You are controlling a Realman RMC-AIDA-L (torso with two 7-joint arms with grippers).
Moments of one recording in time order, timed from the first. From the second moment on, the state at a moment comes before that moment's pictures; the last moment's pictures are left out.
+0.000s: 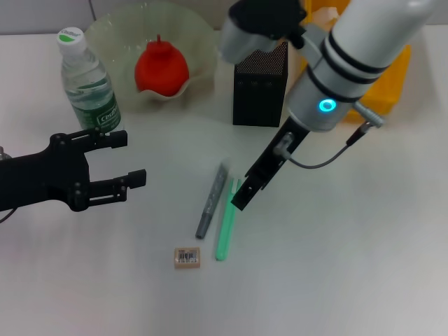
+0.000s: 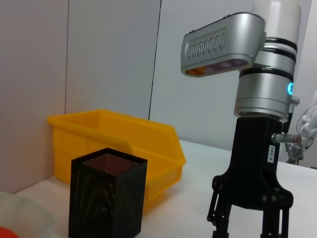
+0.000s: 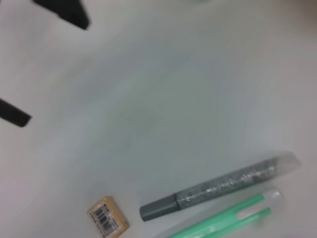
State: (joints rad) left arm -0.41 -2.01 0.66 0.61 1.92 1.69 -1.14; right arm 1.07 2.09 -1.49 -0.77 -2.39 -1.45 2.62
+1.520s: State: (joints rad) left arm -0.52 -2.02 0.74 0.64 1.92 1.76 -1.23; right arm 0.62 2.08 -1.01 -0.86 -2.07 -1.52 1.95
